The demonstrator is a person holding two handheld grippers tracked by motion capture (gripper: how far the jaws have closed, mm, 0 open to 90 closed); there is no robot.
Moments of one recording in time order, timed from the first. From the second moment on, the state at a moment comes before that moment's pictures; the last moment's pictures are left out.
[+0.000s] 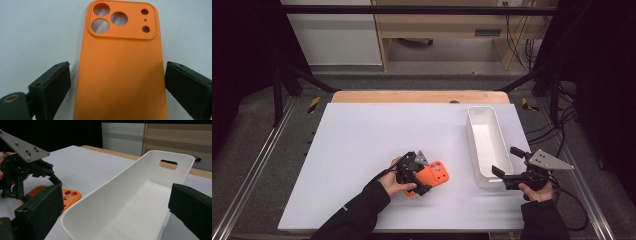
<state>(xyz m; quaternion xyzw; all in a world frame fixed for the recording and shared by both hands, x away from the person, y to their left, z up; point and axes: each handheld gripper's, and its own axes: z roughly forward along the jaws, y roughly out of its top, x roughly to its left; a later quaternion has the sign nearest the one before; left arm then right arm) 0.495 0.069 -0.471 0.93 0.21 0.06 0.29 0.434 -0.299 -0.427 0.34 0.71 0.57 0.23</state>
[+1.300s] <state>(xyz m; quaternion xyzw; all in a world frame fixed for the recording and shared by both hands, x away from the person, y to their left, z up) 0.497 0.062 -0.468 0.95 0.19 0.06 0.25 0.434 -0.298 -0.428 0.34 0.71 0.57 0.23</state>
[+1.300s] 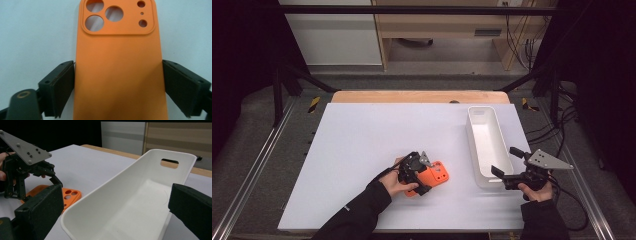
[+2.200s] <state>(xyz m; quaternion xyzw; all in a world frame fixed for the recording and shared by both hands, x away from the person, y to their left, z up) 0.493 0.066 -0.454 0.95 0.18 0.06 0.26 0.434 -0.299 -0.427 0.34 0.71 0.57 0.23</state>
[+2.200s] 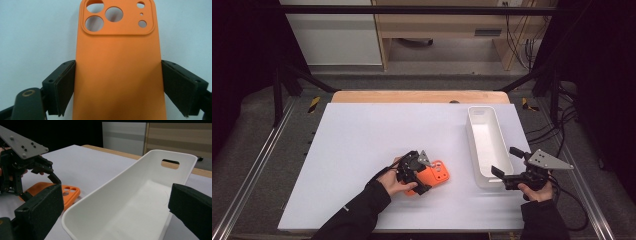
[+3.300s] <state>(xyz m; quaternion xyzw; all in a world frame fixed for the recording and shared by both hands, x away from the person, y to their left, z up) 0.482 0.085 -0.426 0.94 0.14 0.08 0.30 0.430 -0.284 -0.417 0.31 0.73 0.57 0.23</state>
